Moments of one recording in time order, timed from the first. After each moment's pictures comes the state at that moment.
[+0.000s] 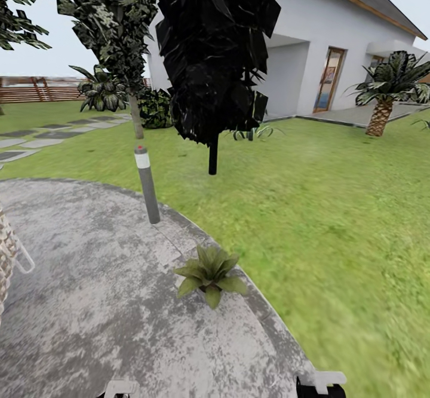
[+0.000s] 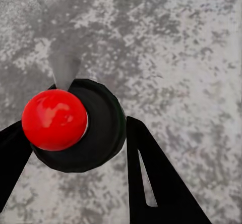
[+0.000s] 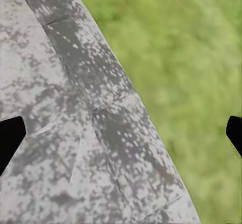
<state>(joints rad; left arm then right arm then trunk) -0.39 0.07 0.02 -0.06 -0.05 -0.35 0.00 -0.42 -0.04 -0.10 -0.04 0.19 -0.45 -0.23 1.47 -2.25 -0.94</state>
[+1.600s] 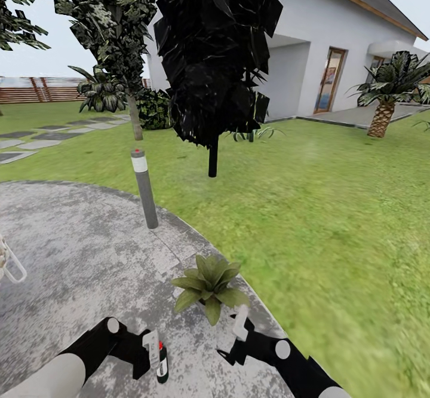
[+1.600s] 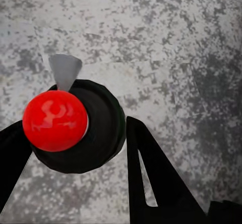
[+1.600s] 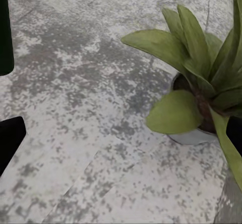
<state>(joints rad) -0.64 0.11 -0.06 -0.35 -0.79 -0.16 -0.99 -0.50 0.06 0.24 -0.51 0.52 -0.31 0.51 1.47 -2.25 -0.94</state>
